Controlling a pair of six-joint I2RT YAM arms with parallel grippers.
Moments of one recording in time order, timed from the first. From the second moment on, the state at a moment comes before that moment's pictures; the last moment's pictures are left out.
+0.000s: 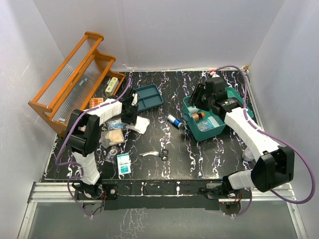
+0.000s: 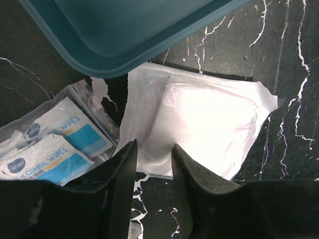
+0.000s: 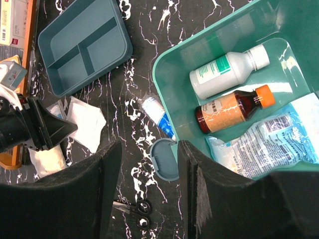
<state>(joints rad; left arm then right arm) -0.38 1.87 1.26 -0.59 -0.02 -0.22 0.33 1.35 1.17 -0.47 -0.03 0.58</state>
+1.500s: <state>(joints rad) -0.38 1.49 1.16 -0.39 0.50 -0.24 0.59 1.47 0.91 0.17 -0.20 0.61</state>
